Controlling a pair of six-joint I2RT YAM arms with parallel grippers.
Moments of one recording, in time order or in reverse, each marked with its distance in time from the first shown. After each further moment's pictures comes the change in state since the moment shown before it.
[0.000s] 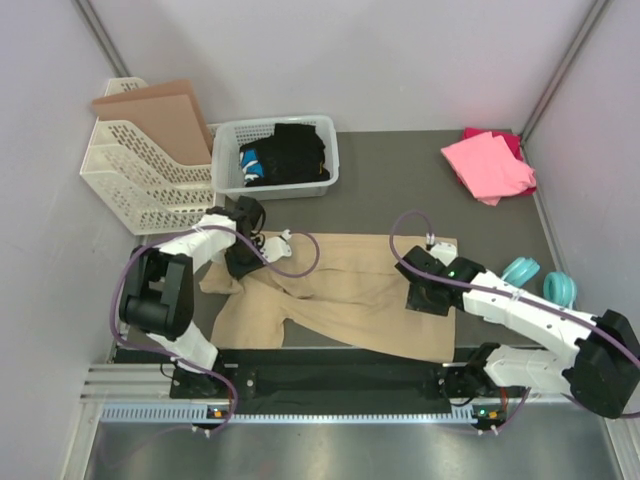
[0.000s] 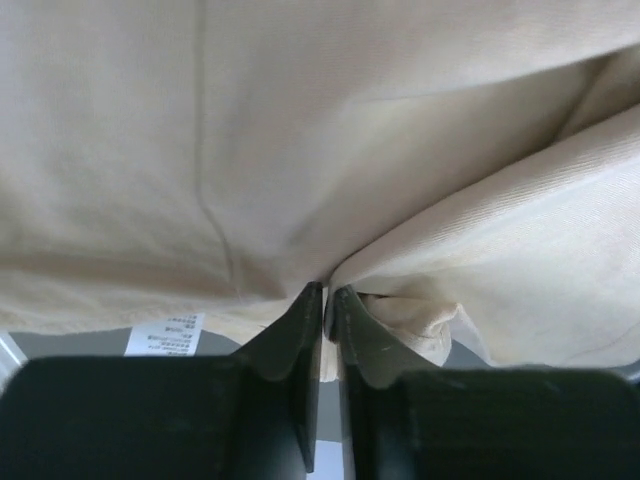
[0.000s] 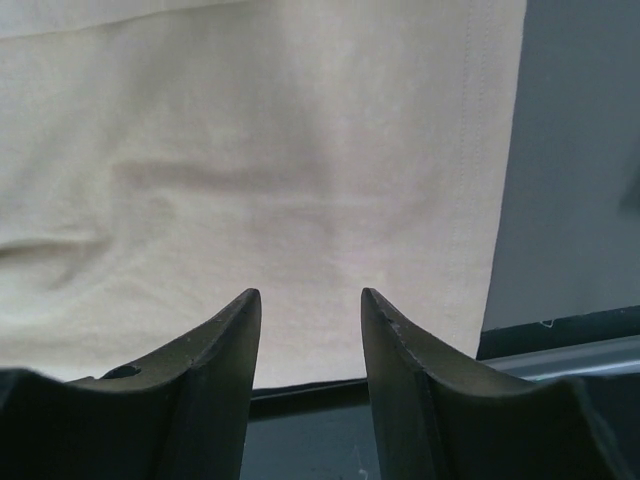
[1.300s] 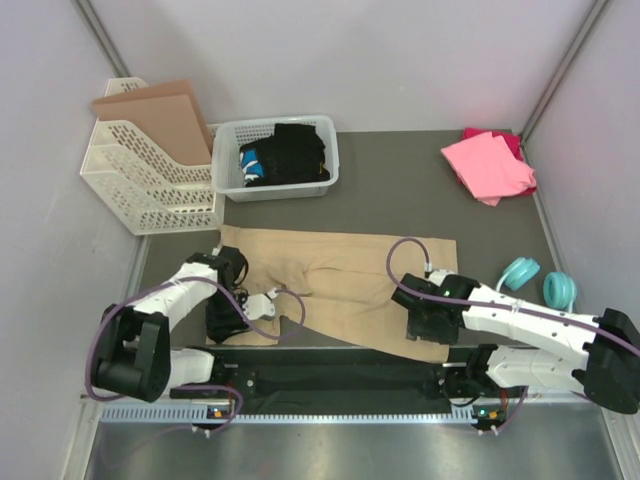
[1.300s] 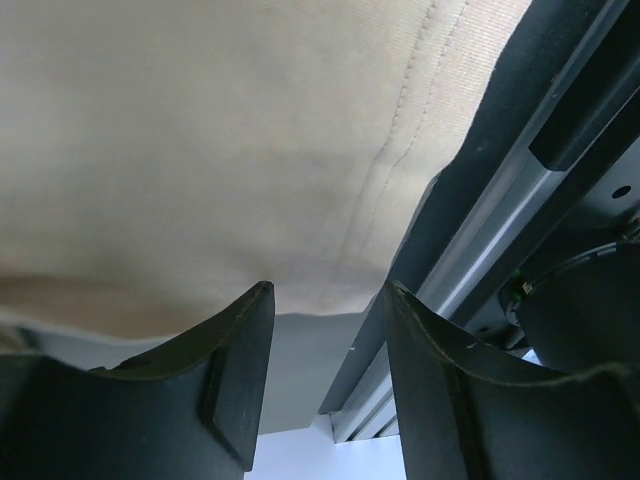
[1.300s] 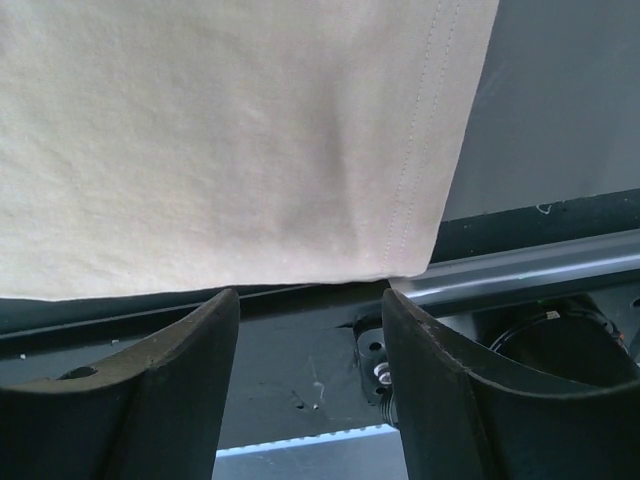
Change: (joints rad) left arm 0.023 -0.365 -0.395 -0.183 0.052 0.143; right arm 0.181 -0.039 -0.065 -0.179 -0.089 0.156
